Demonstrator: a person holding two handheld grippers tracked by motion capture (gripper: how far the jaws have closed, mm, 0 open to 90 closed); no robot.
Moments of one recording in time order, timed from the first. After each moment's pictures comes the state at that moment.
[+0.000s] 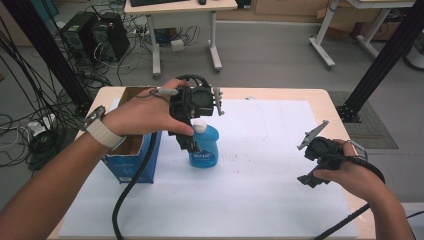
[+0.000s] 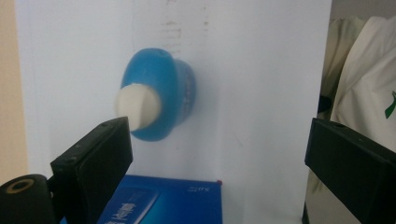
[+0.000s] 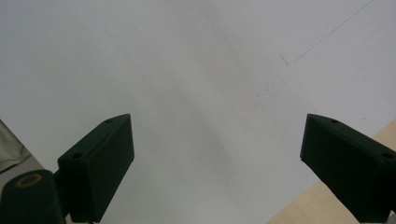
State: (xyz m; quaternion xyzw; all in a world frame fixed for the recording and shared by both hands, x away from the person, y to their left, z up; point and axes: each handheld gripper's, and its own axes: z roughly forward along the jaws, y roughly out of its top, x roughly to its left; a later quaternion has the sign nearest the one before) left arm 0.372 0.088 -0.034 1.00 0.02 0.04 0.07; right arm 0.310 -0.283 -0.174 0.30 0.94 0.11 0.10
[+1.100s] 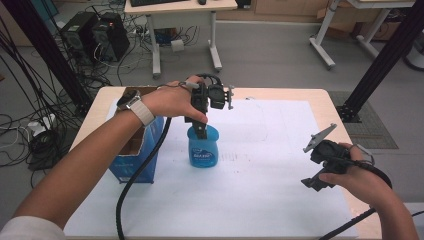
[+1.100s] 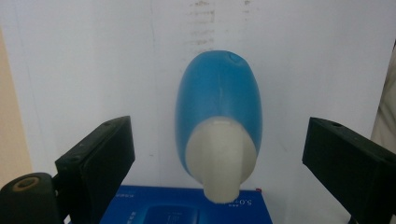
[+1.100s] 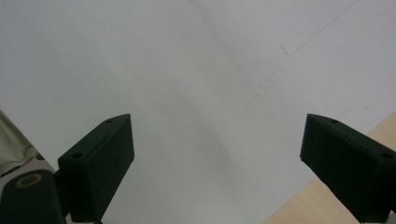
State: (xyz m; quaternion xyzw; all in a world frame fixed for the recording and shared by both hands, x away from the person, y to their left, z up) left arm 0.441 0.047 -0.092 1.00 0.01 0.02 0.02; right arm 0.299 -0.296 -0.176 0.31 0.94 0.12 0.11
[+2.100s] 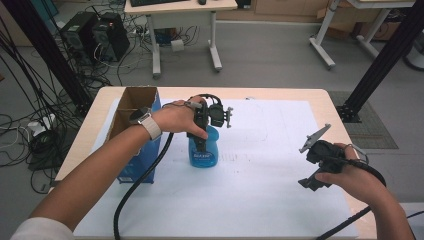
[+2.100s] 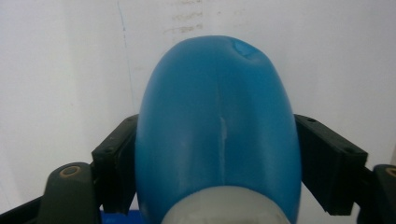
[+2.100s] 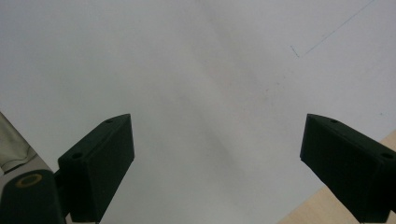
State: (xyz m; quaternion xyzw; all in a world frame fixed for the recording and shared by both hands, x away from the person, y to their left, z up) left arm 0.452 0.040 -0.145 1.00 -0.01 0.00 0.01; right arm 0.309 -0.292 -0.182 0.30 0.94 0.12 0.09
